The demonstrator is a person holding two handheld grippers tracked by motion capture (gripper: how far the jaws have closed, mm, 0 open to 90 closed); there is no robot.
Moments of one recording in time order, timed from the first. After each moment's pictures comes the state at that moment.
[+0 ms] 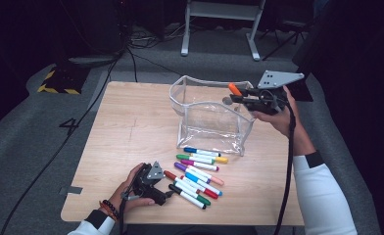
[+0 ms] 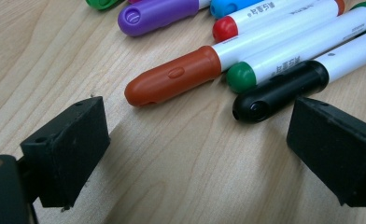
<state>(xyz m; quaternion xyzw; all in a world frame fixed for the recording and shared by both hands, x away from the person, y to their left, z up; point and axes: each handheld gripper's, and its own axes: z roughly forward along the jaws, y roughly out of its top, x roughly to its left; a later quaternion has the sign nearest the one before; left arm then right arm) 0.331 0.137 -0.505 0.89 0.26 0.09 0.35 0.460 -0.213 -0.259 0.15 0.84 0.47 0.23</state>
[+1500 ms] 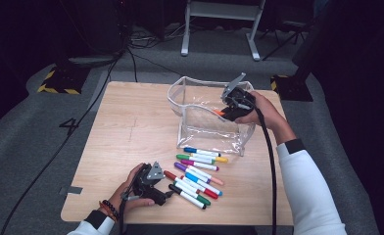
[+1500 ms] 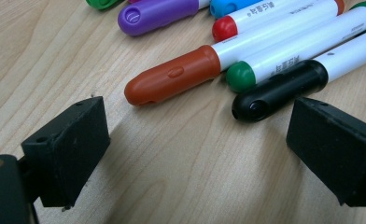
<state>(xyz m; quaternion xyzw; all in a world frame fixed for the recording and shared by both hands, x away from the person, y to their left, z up) 0.330 0.137 -0.505 0.89 0.26 0.10 0.35 0.518 -0.165 -0.324 0.16 0.95 0.22 0.10</state>
